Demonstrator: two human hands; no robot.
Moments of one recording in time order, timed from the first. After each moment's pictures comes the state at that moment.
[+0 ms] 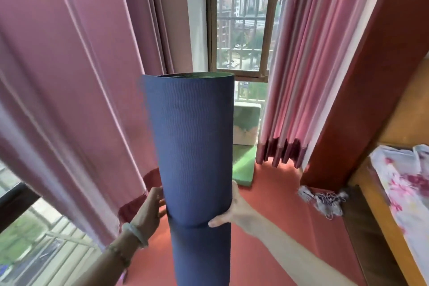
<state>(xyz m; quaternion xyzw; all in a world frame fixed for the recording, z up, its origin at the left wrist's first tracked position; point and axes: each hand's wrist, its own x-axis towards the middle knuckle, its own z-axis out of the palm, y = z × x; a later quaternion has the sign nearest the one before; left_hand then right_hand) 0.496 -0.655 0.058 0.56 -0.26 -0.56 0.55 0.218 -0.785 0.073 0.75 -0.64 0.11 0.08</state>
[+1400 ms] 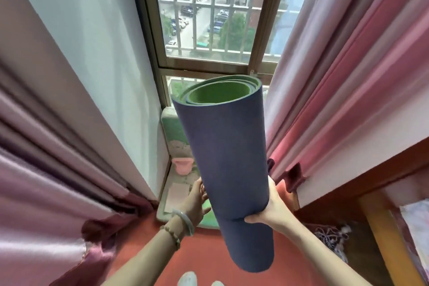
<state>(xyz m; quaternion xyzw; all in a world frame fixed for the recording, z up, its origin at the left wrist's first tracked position) 0.473 -1.439 -0.070 0.54 -0.16 -0.71 0.42 0.259 -1.448 -0.047 0.63 -0.56 0.25 -0.48</state>
